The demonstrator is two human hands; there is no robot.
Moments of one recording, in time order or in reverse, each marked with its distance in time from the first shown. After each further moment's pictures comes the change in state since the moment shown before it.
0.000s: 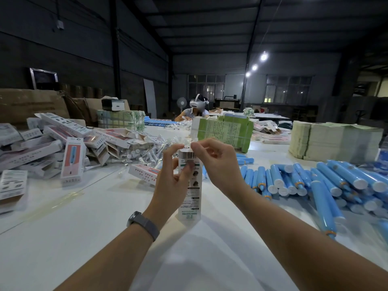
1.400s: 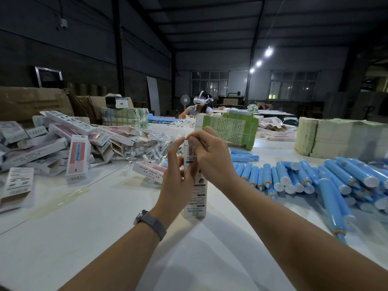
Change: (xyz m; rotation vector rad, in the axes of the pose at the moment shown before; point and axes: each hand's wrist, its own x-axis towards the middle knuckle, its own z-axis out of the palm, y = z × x) left_hand -0.001 0.002 0.005 -0.011 0.015 -0.041; right_hand 0.012 -0.005 0.023 -0.237 -0.017 -0.073
